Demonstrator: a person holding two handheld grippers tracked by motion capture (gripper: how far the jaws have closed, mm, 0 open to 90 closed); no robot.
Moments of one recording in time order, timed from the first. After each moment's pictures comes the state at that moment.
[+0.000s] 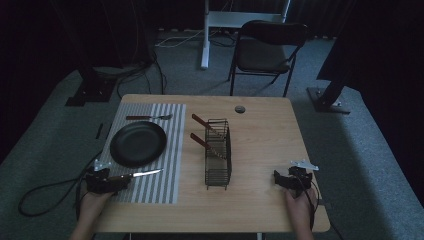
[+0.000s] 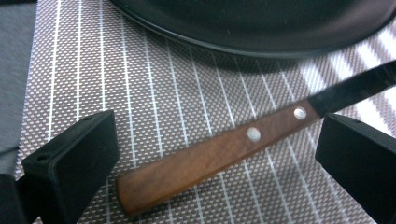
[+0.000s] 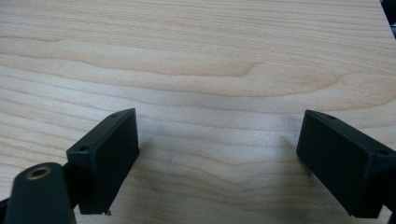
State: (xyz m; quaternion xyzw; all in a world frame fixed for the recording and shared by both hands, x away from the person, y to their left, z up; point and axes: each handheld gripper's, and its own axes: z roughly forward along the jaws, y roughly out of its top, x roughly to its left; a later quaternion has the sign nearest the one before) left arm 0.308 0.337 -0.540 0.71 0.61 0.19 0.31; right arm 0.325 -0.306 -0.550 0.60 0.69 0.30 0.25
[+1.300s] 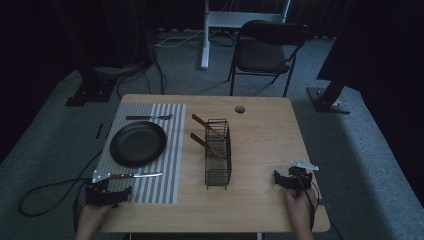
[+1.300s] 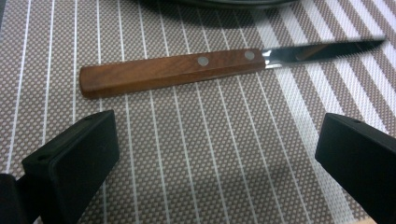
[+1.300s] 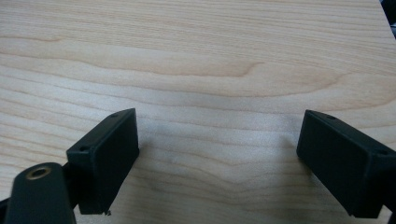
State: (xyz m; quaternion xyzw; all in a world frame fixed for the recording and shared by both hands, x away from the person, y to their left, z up) left arm 0.270 0.322 -0.540 0.71 0.60 0.18 0.31; right arm 0.325 -0.306 -0.550 0.60 0.69 0.30 0.25
